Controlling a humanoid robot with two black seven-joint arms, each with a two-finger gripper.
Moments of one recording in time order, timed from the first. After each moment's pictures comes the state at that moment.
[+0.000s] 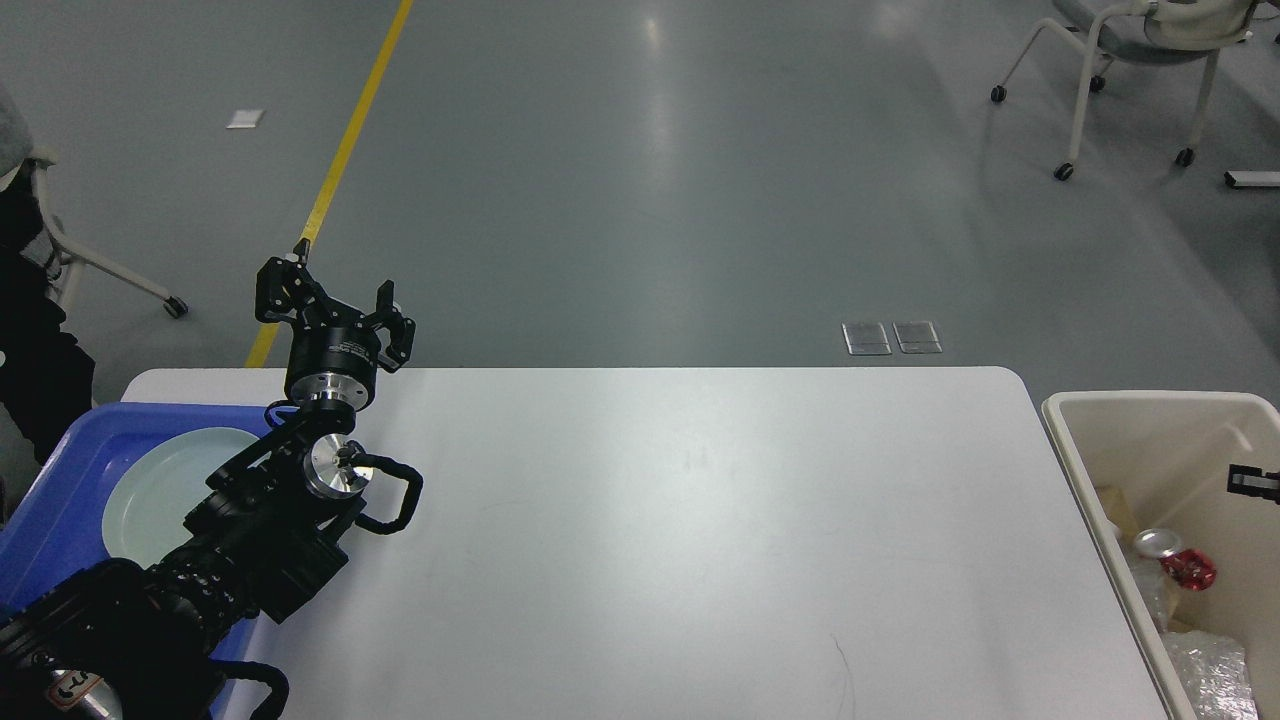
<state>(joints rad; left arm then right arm) -0.81 0.03 -0.76 -0.26 -0.18 -0.29 -0.59 0.95 -0.62 -0.89 0.37 -0.58 0.19 0.02</state>
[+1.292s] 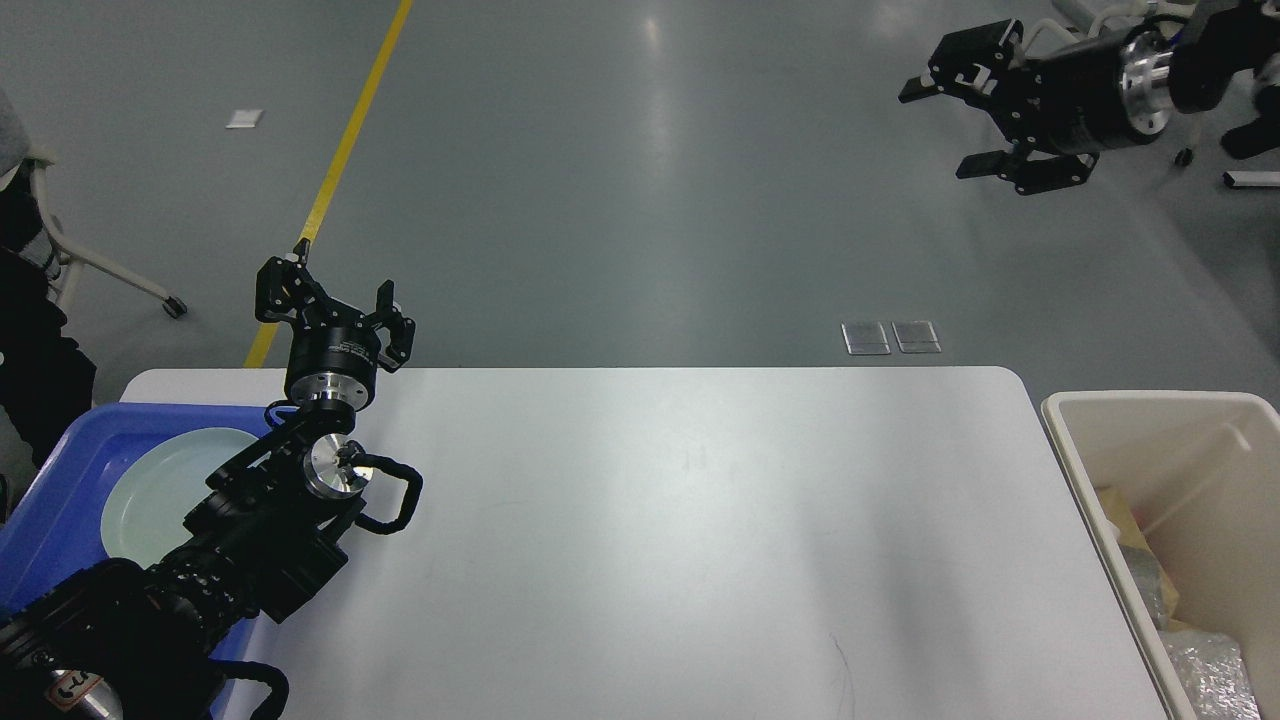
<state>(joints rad) -0.81 0.03 -0.76 -0.26 -0.18 -0.29 -0.59 1.71 -0.48 -0.66 0.61 0.05 0.68 0.01</state>
